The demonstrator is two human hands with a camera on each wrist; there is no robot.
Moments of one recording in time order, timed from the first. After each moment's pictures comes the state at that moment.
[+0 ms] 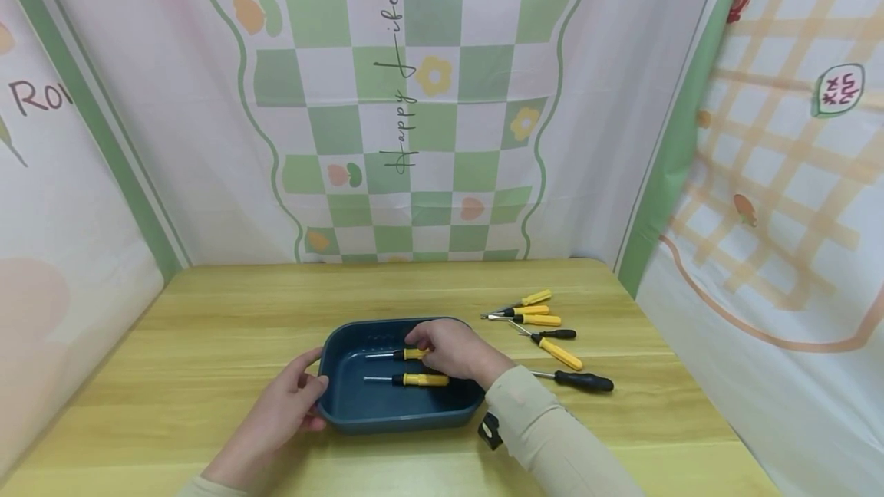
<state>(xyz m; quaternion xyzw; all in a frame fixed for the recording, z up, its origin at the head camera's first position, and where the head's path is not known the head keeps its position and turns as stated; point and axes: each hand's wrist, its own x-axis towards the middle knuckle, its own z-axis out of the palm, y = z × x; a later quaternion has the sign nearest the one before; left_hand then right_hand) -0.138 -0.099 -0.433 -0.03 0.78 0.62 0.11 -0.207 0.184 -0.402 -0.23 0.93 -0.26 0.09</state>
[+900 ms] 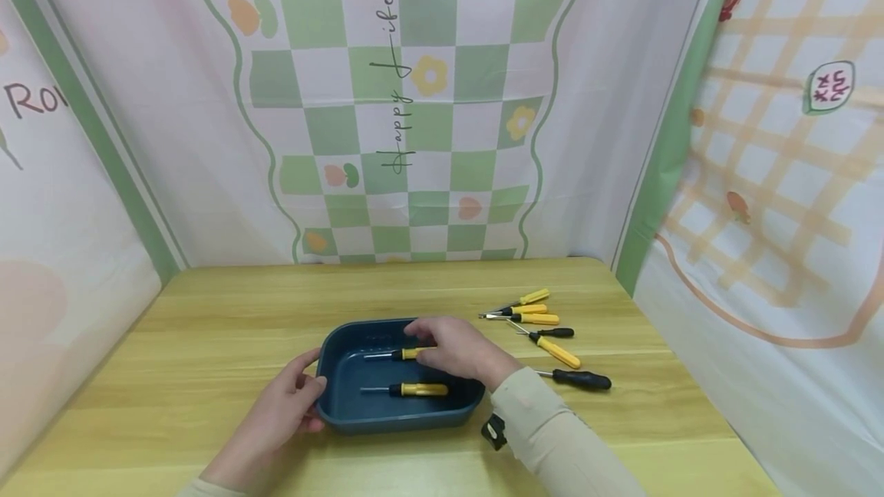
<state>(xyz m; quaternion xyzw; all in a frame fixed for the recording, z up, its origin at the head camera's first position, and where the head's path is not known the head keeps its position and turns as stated) -0.138 -0.099 -0.437 -0.02 0.77 0.62 0.11 -0.199 0.192 -0.395 -0.23 0.93 -0.28 0.08</state>
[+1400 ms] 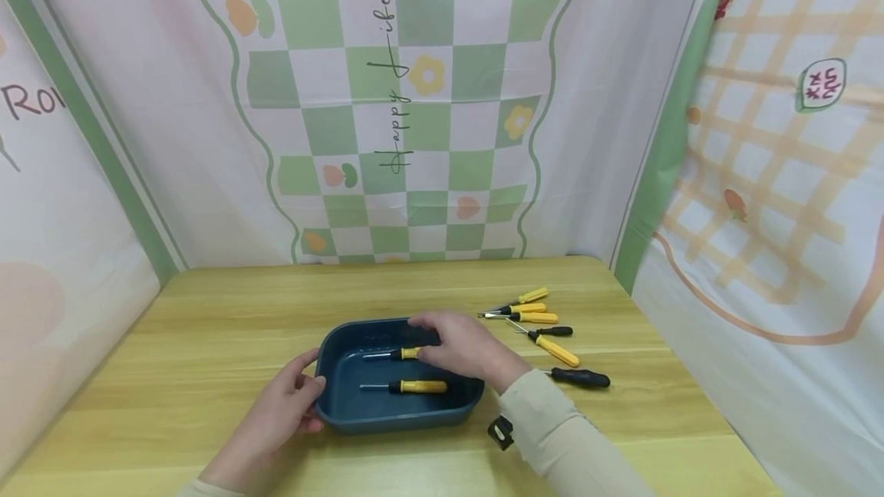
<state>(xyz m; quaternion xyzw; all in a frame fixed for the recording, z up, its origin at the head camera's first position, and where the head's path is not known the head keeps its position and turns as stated) -0.139 -0.099 -0.437 -0.03 0.77 0.62 0.11 -0.188 0.196 -0.385 -0.23 0.94 -0.26 0.04</state>
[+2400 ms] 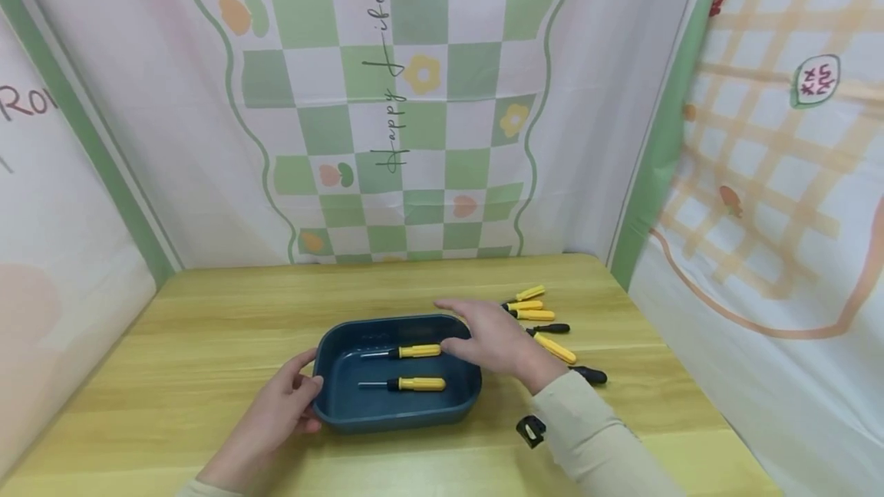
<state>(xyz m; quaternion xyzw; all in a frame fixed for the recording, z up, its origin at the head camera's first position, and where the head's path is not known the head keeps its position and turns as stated) -0.139 -0.099 -0.440 -0.02 0.77 0.63 0.11 -0.177 0.237 -0.371 -0.23 0.94 -0.25 -0.02</state>
